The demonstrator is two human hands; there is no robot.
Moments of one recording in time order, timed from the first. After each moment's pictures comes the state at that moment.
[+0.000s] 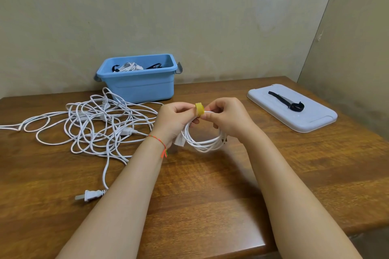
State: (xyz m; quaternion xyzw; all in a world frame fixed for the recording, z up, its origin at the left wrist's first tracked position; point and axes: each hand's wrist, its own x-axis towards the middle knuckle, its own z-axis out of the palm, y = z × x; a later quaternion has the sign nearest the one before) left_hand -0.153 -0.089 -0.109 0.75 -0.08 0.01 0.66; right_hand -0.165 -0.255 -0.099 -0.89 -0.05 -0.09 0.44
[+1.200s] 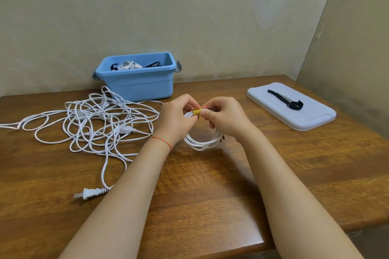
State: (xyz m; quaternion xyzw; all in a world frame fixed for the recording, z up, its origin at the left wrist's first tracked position) left_hand -0.151 -0.089 -0.117 0.88 -0.17 0.17 0.42; right_hand -0.165 -0.253 -0.102 -0.87 -0.07 -0.08 0.47
